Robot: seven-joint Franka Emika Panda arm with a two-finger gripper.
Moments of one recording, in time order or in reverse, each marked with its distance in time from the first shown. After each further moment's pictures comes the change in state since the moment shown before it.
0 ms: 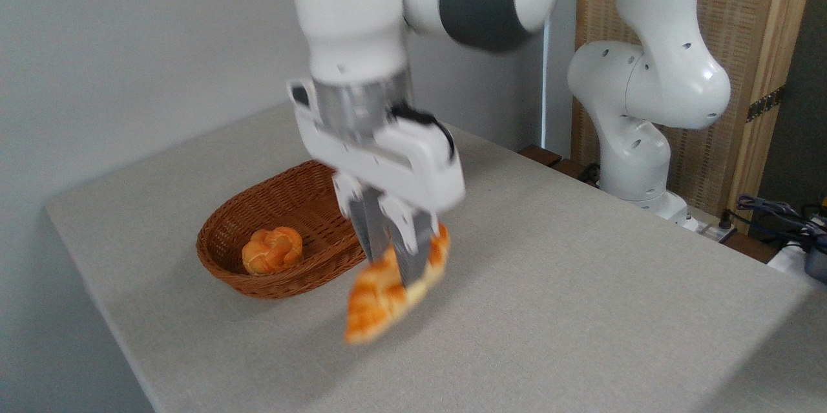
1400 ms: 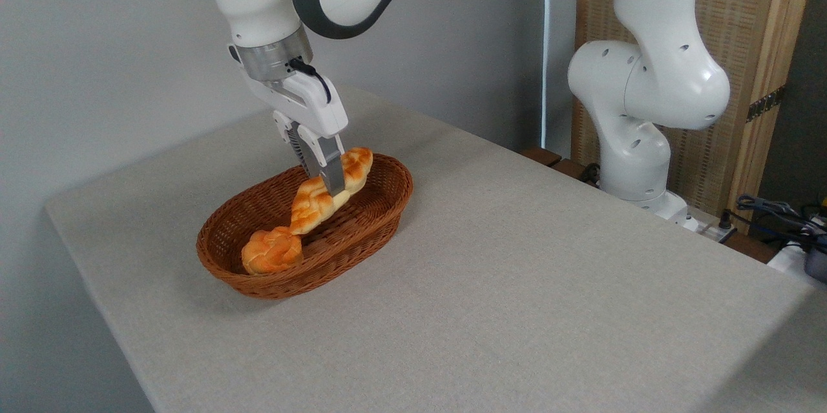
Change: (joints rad) arm -0.028 0.046 -0.441 -0.026 -0.068 -0.027 -0.370
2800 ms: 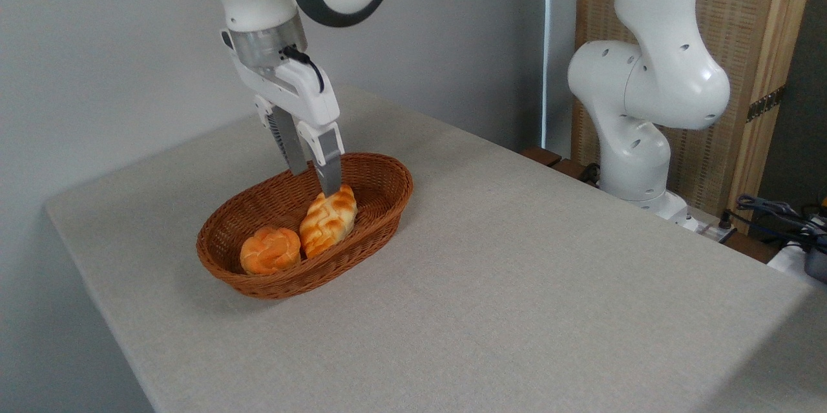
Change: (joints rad) arm 0.002 -0.013 0.003 0.032 0.001 0.026 0.001
